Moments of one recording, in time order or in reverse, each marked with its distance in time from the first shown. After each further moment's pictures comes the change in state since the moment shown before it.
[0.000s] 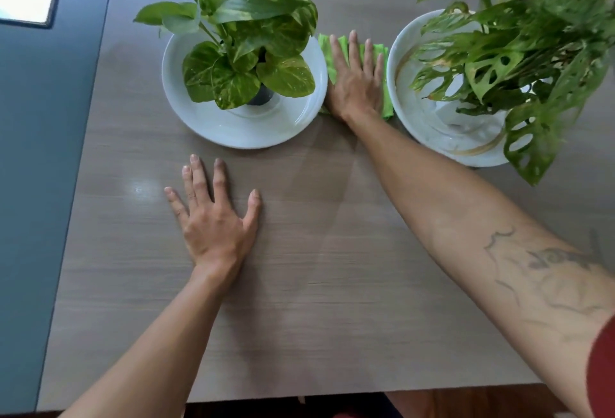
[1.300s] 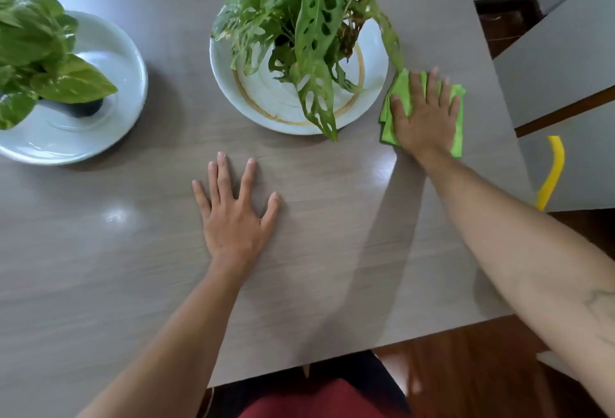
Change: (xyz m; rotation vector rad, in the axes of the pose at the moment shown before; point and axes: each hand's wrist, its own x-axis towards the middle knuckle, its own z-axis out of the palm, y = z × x) left_hand -0.087 0.218 0.050 0.014 -0.137 0.302; right_hand -0.140 0.369 0.008 0.126 0.037 0.409
